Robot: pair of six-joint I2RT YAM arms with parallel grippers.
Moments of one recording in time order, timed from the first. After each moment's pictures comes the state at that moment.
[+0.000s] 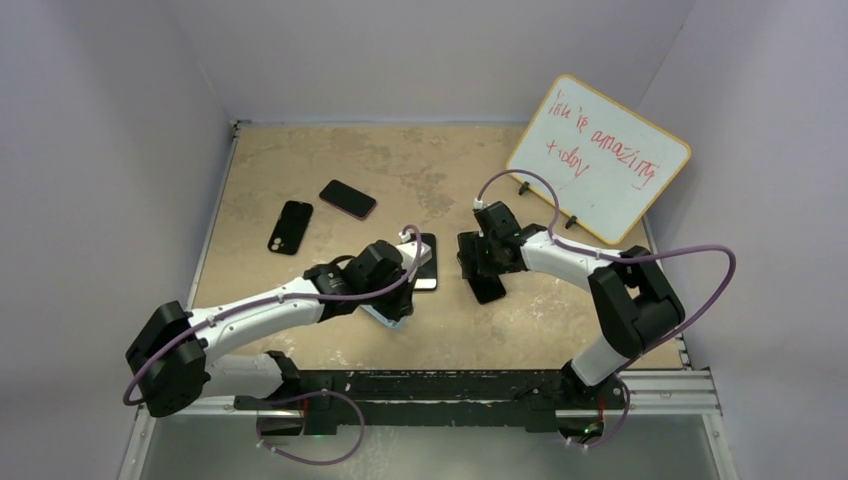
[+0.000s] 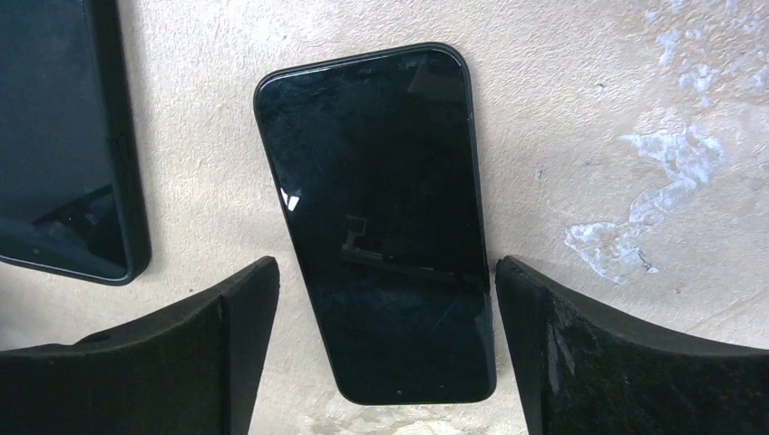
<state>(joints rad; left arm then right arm) -0.90 1.22 0.74 -0.38 0.12 -0.34 0.55 1.60 0.89 -0.38 0.02 0.40</state>
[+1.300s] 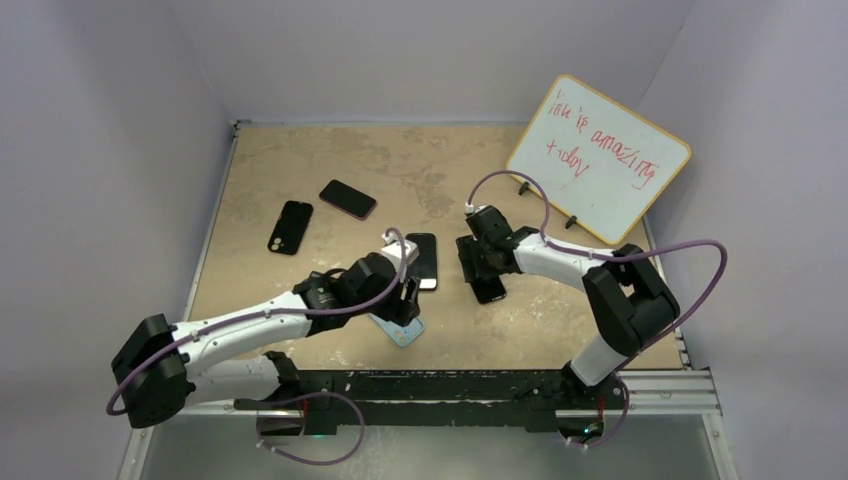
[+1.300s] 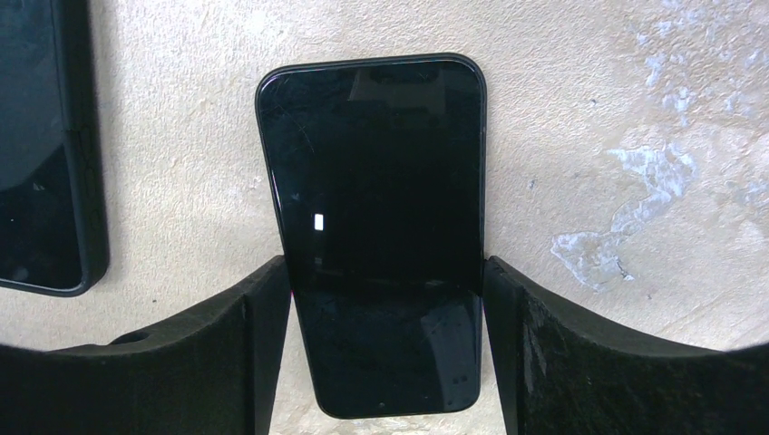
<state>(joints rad) -0.98 1.16 0.65 -0.26 -0.04 -0.44 0.61 1.63 0.90 -0.39 0.12 0.33</state>
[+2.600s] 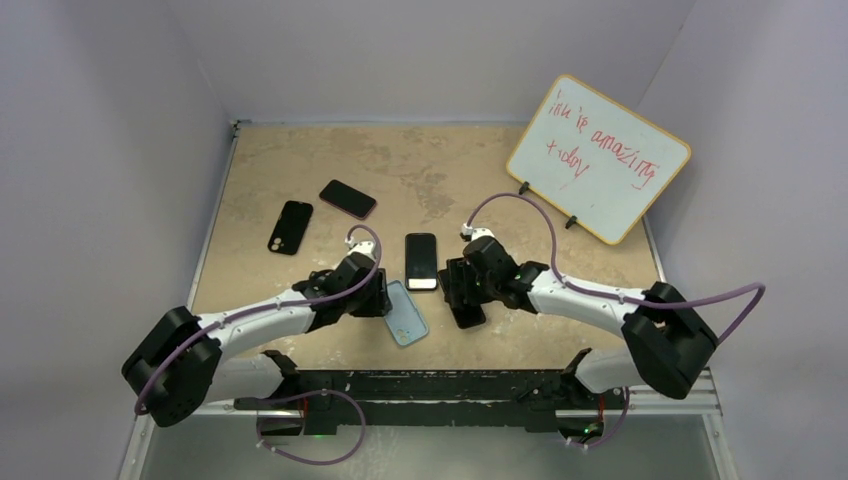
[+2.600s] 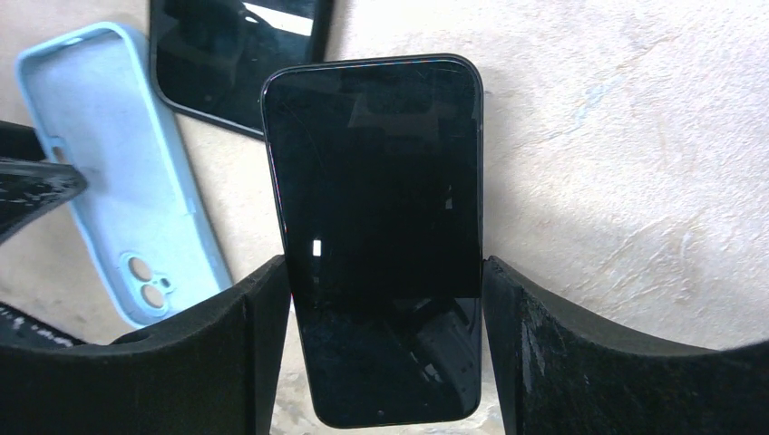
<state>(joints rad) -0.76 1.20 0.48 -0.18 -0.10 -0.70 0.79 1.38 0.68 -0.25 0.06 0.57</state>
